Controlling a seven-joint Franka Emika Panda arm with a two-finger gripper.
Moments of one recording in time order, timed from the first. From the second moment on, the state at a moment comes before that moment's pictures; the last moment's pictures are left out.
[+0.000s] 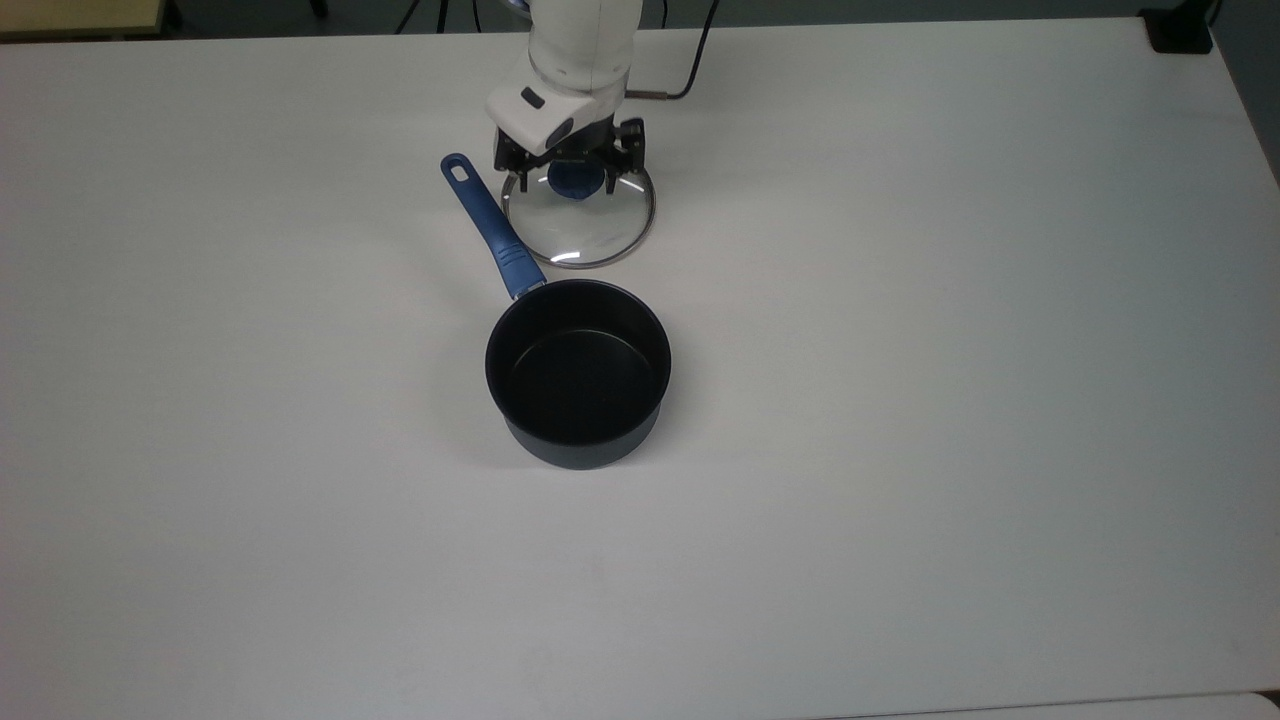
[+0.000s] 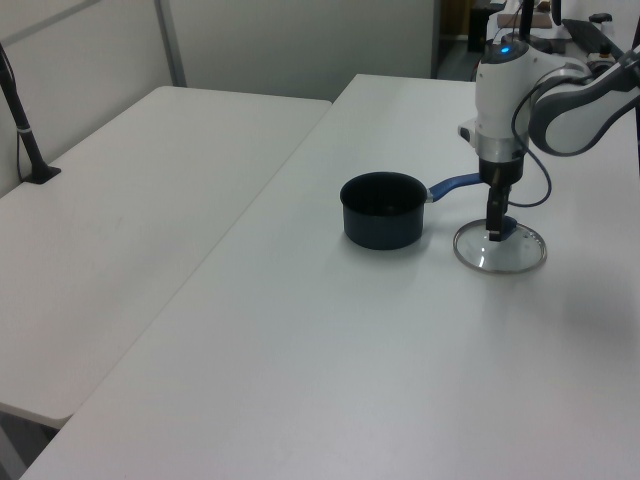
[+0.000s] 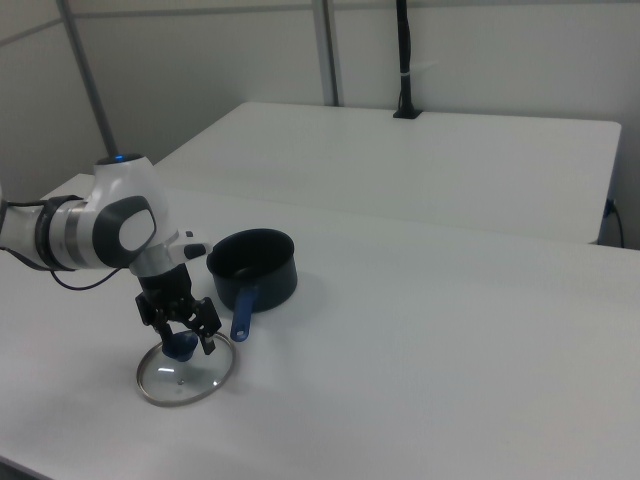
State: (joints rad) arm -0.06 0.00 0.18 -2.33 -0.15 2.27 0.15
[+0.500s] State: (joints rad) arm -0.05 0.02 0.21 -2.33 -0.15 2.25 0.21
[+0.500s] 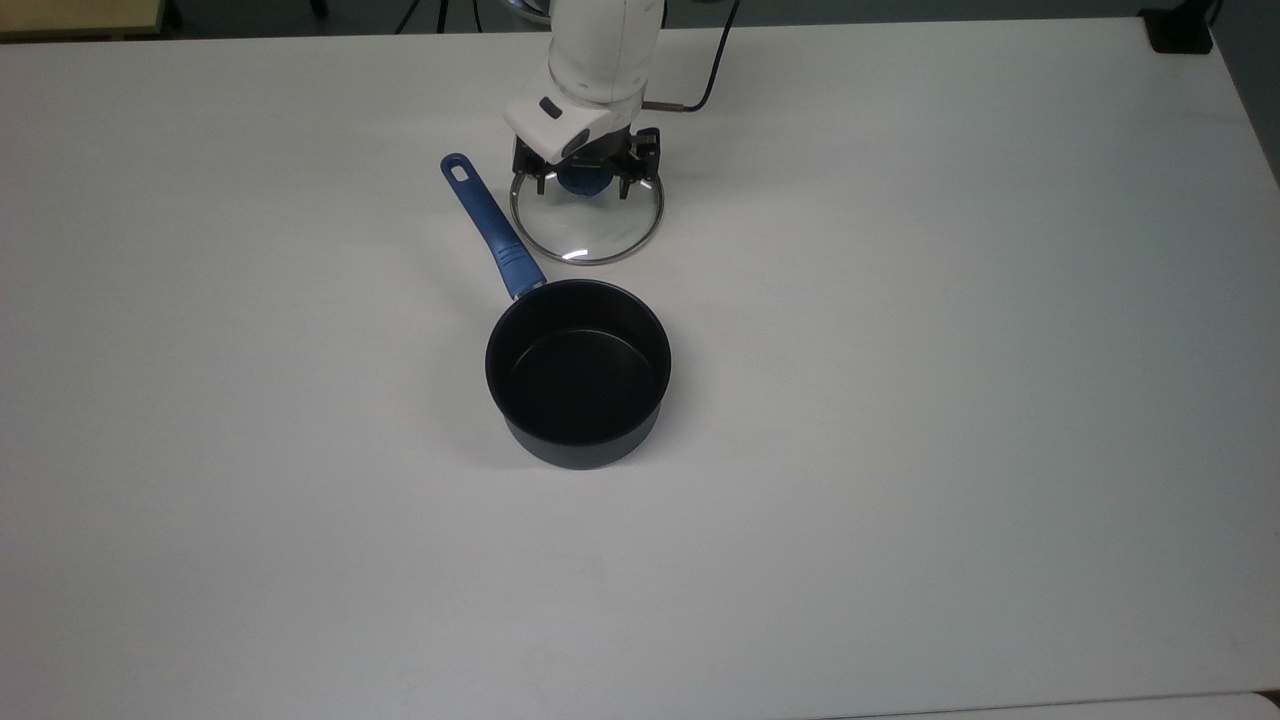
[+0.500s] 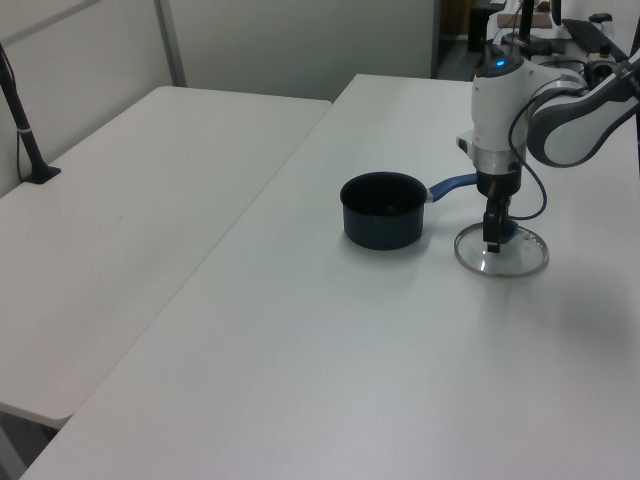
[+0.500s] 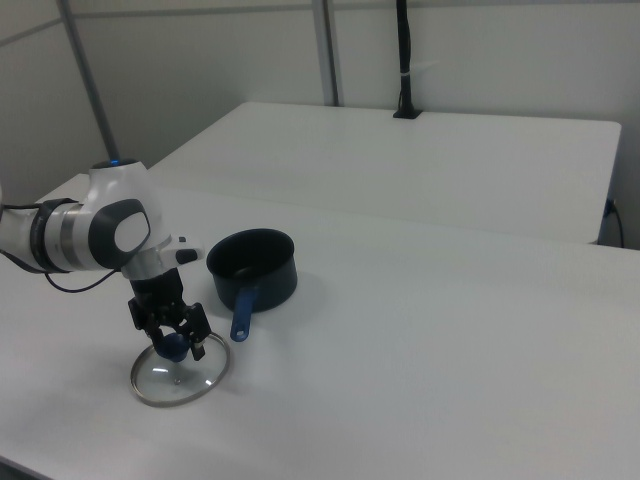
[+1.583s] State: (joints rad) arm -0.05 -0.02 0.24 -2.20 -0.15 2.08 0.24
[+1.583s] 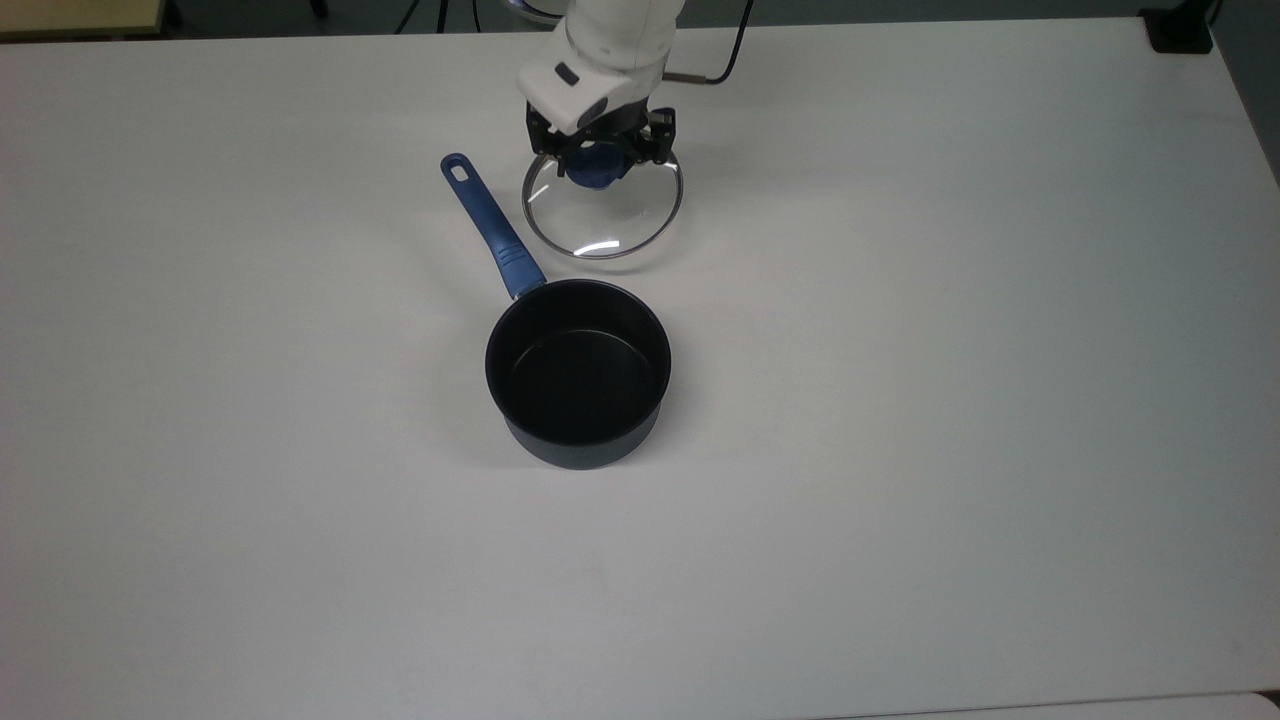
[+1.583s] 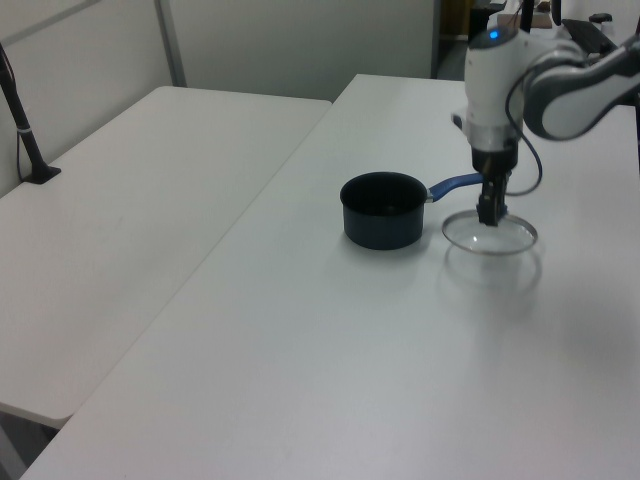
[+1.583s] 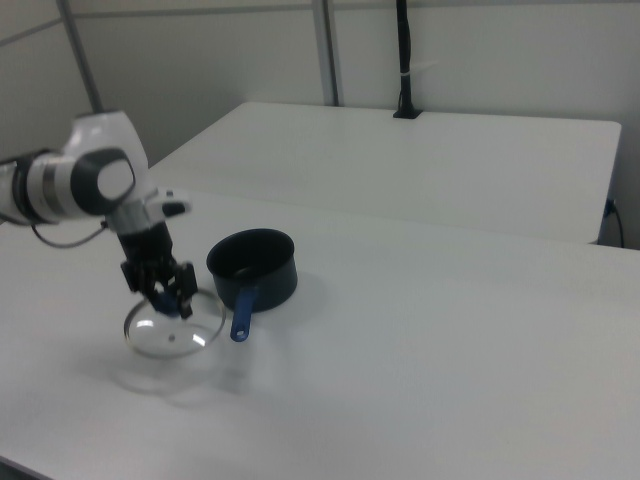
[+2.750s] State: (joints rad) arm -0.07 0.41 0.24 -1.47 -0.19 1.91 0.52
